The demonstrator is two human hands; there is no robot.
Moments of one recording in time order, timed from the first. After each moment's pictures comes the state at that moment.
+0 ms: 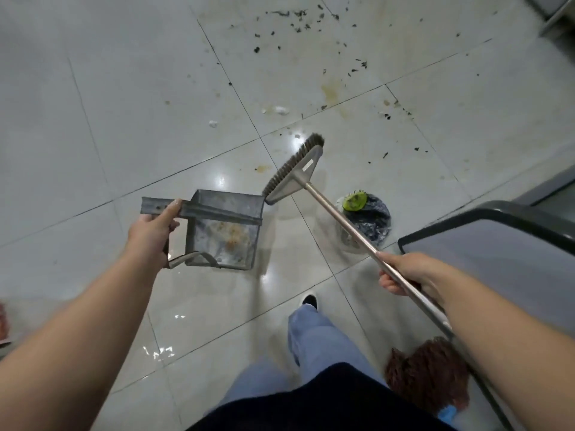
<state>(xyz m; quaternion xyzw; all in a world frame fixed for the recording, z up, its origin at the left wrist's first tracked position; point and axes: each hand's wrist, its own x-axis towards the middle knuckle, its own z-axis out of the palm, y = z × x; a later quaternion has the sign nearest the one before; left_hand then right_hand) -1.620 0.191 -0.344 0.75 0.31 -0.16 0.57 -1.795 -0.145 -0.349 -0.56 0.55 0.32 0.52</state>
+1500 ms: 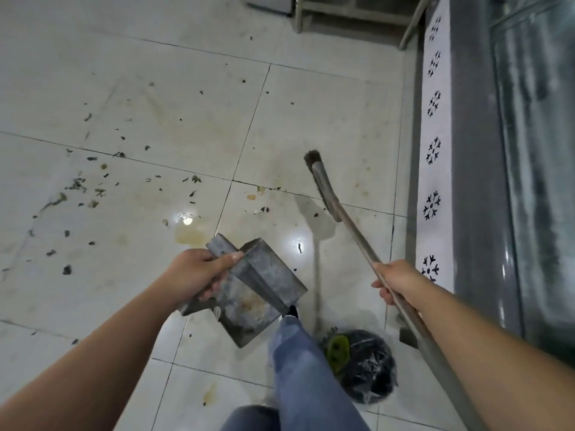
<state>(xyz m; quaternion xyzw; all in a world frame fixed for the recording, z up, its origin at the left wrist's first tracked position) -1.180 -0.442 -0.378 0.78 -0.28 -0.52 0.19 -1.494 -0.536 -0.423 -0.31 0.78 0.02 0.55</state>
